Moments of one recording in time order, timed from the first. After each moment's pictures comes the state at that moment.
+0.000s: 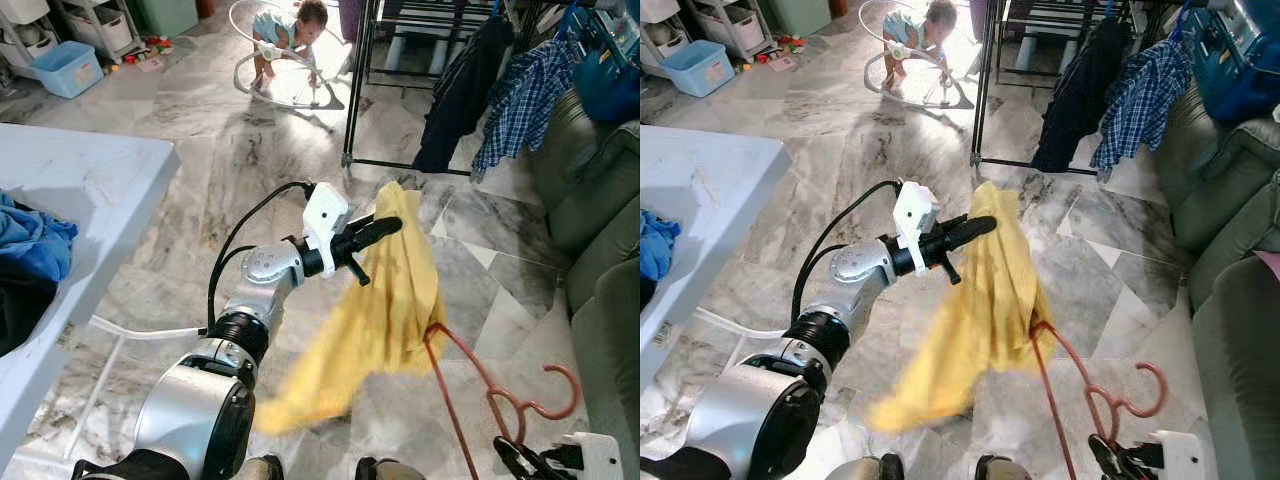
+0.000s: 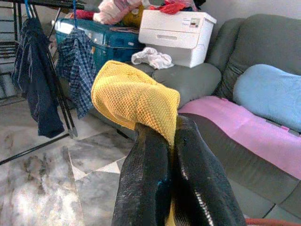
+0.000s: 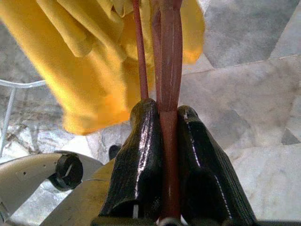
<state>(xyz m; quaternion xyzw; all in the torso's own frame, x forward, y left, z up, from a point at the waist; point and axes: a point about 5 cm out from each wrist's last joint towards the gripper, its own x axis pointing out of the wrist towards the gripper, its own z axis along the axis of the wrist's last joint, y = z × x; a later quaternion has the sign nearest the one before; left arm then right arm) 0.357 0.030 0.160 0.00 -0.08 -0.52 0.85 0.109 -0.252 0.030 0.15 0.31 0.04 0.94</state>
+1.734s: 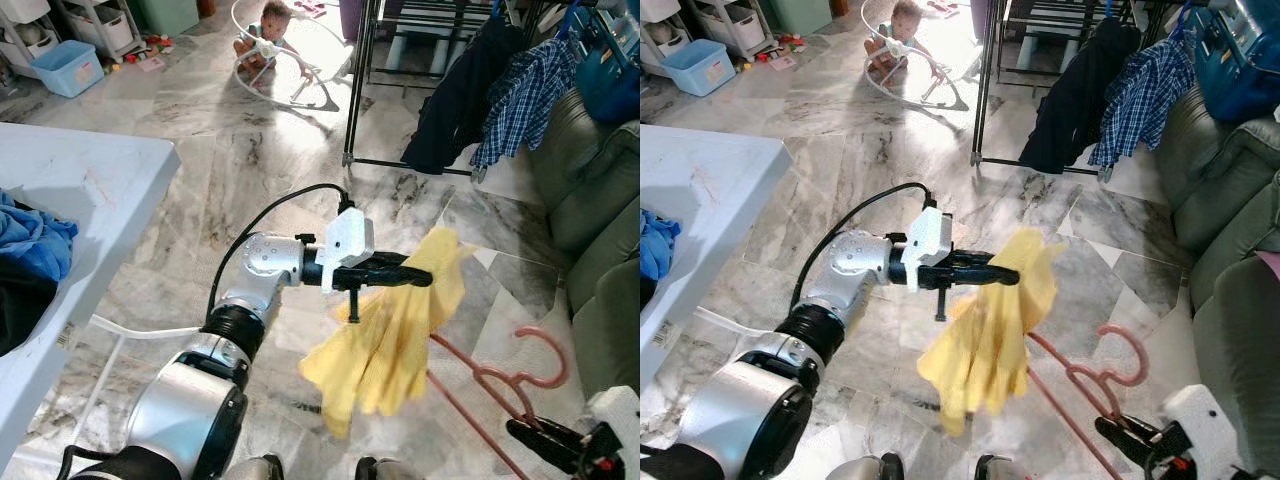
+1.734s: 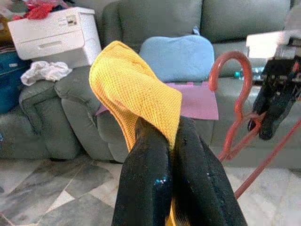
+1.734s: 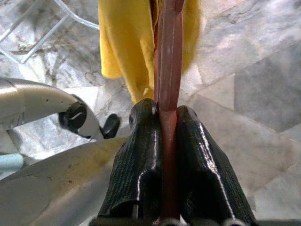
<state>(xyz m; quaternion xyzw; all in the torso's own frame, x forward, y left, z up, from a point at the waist) 0.333 0.023 0.173 0.12 -0.12 -0.72 0.67 0.127 -0.275 0.105 -0.04 0.29 0.28 0.91</state>
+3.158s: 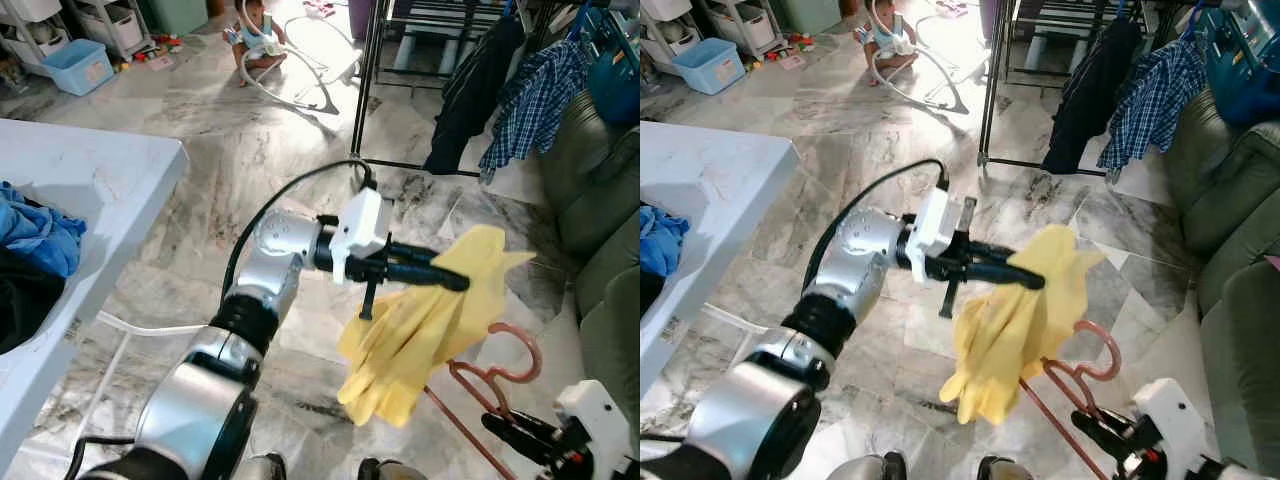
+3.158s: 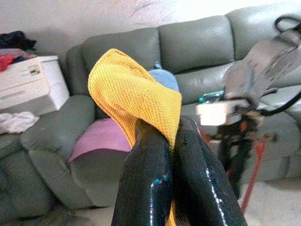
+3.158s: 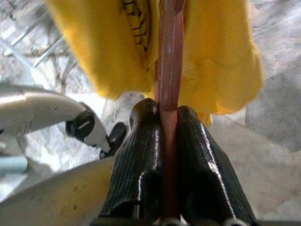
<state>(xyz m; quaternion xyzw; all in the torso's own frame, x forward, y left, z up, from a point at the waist) 0.315 0.003 0.207 0.09 -0.18 -0.79 0.58 0.143 -0.255 0.094 -0.04 0.27 0.29 0.92</state>
